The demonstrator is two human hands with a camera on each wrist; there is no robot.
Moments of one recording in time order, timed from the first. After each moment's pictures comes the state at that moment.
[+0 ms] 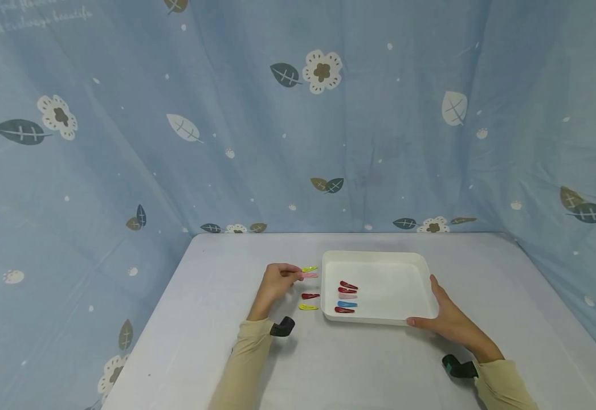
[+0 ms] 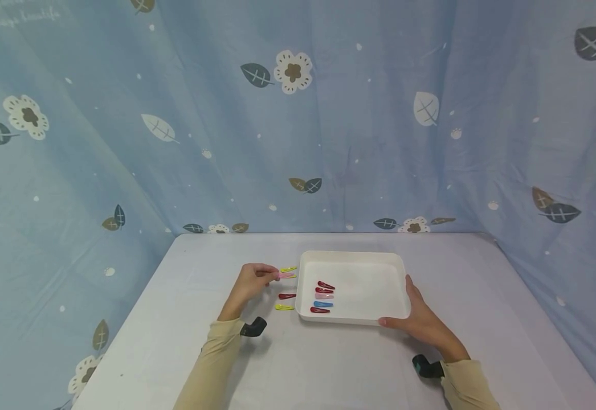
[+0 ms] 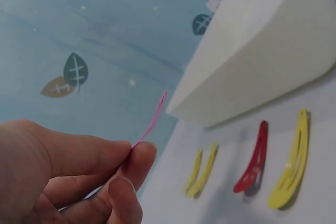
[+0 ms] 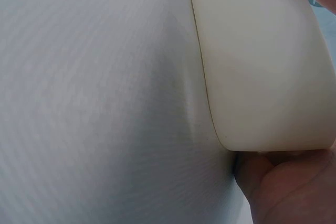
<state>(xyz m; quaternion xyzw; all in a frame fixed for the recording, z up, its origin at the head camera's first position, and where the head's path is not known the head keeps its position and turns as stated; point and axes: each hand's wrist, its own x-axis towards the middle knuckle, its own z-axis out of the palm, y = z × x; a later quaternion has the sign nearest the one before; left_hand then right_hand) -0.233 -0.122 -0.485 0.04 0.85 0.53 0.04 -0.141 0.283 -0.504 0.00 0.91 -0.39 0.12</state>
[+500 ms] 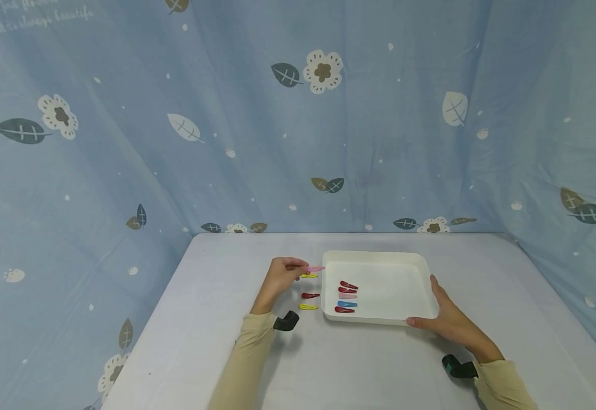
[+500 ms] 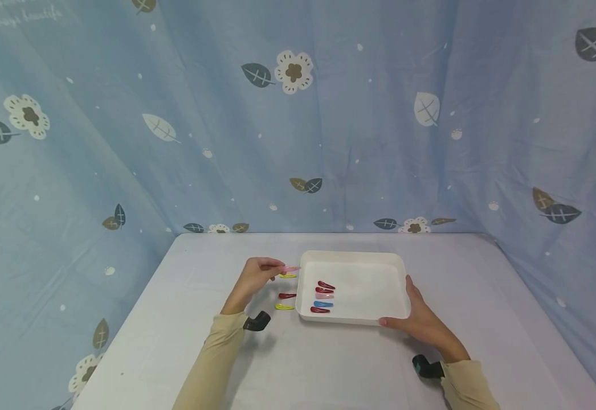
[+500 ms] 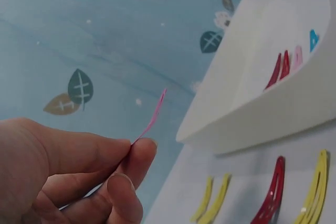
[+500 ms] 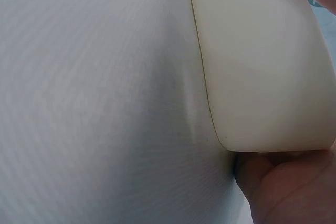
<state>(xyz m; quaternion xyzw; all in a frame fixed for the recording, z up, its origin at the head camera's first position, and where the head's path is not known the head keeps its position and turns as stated) -0.237 -0.111 -0.468 0.05 0.83 0.55 0.05 -0.140 0.282 -0.502 0.00 0.91 -0.39 0.12</state>
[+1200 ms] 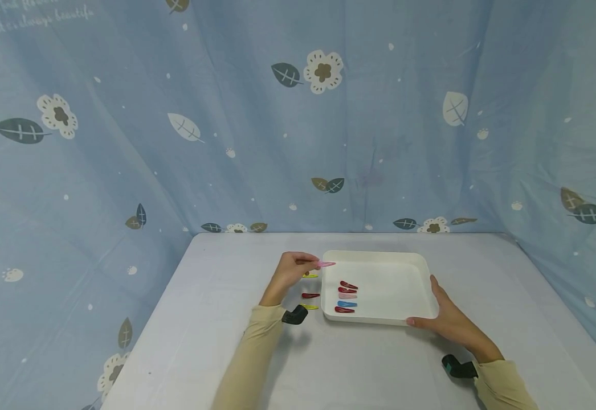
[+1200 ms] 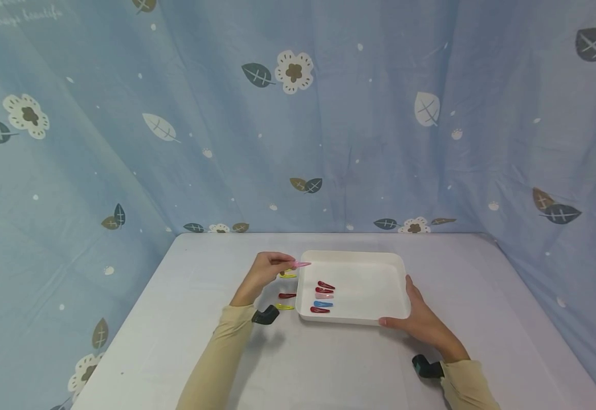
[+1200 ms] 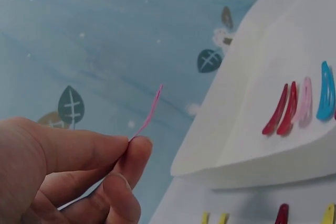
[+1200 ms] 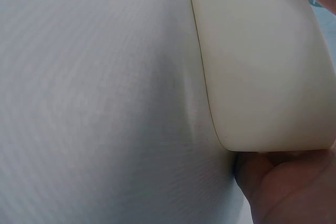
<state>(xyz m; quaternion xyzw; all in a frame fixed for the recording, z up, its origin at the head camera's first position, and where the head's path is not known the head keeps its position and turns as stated) -0.246 -0.090 -0.460 0.05 0.80 0.58 0.10 -0.142 0.283 -0.508 -0.02 0.91 -0.40 0.10</state>
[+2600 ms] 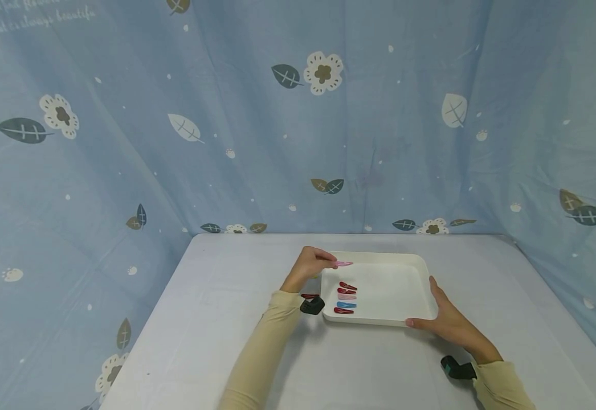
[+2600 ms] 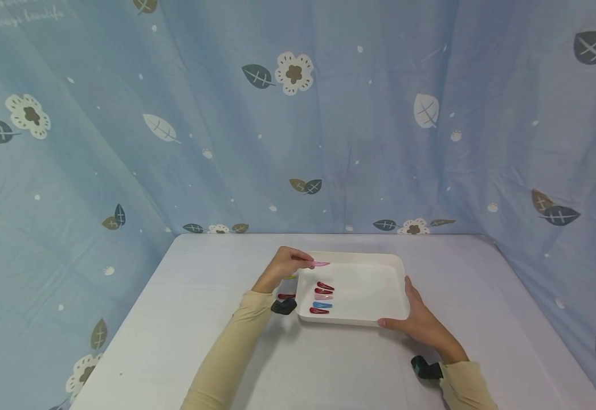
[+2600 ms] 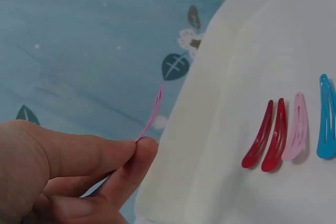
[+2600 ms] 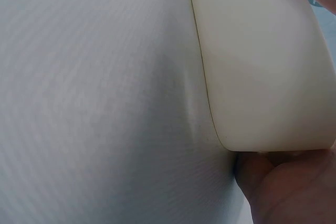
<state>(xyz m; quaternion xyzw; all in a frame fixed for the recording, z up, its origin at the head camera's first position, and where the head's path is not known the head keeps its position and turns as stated) -0.266 -0.049 -0.460 0.07 0.83 0.54 0.13 -0.143 0.282 -0.510 -0.02 0.91 -0.40 0.10</state>
